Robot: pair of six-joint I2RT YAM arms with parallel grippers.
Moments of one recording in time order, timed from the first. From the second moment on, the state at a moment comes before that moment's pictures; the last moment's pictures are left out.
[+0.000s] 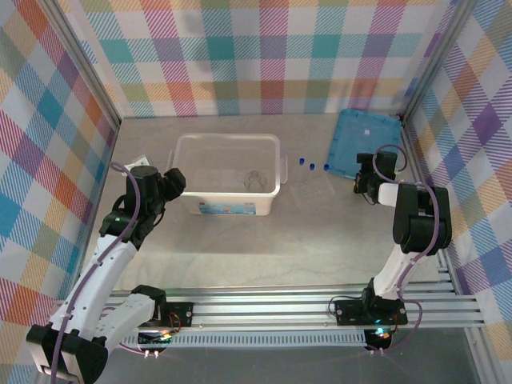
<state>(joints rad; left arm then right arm) -0.24 0.91 0.87 -0.50 -0.22 -0.63 -0.12 1.82 0.89 0.29 -0.19 1.50</state>
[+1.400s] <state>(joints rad) -0.25 0.96 0.88 -0.50 -0.19 -0.63 -0.15 1.71 0.89 0.27 -0.32 1.25</state>
